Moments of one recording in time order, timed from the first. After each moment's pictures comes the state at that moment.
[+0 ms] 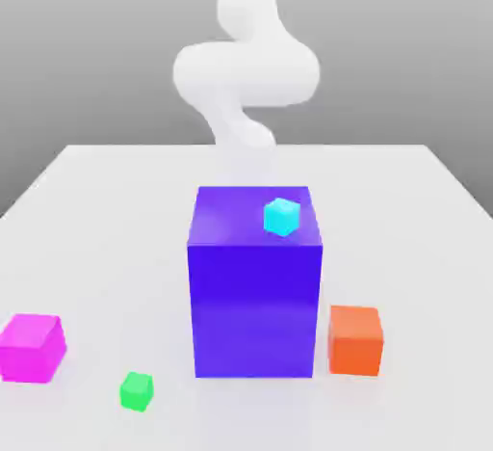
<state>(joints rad) -0.07 -0.71 0.01 -2.32 -0.02 2.34 0.90</state>
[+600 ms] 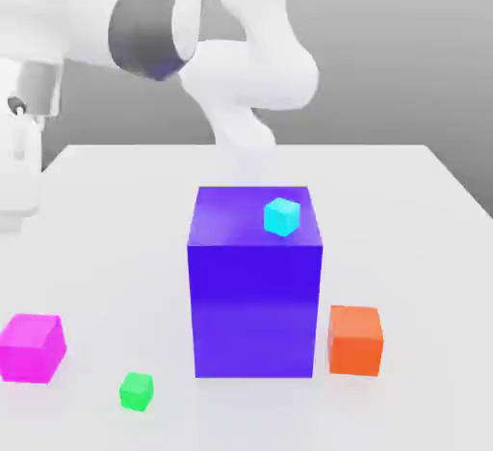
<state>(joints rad) -0.49 -0.05 -0.08 -2.46 -0.09 2.60 1.56</state>
